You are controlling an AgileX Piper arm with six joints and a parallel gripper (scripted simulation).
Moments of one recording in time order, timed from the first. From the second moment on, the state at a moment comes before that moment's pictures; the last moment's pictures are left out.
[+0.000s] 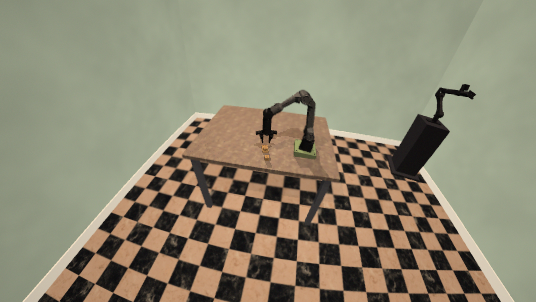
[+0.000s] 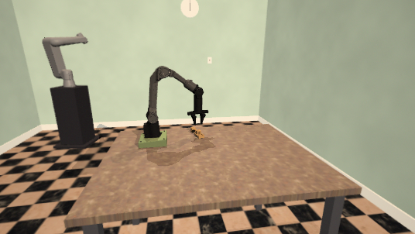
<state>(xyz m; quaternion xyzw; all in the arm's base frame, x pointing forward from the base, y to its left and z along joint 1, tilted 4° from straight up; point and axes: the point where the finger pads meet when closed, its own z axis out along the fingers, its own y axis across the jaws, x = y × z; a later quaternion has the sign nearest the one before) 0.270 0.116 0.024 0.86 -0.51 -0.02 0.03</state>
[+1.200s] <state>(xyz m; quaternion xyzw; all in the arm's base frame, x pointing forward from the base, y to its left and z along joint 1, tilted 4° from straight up) 0.272 0.117 0.052 0.86 -0.51 -0.02 0.03</state>
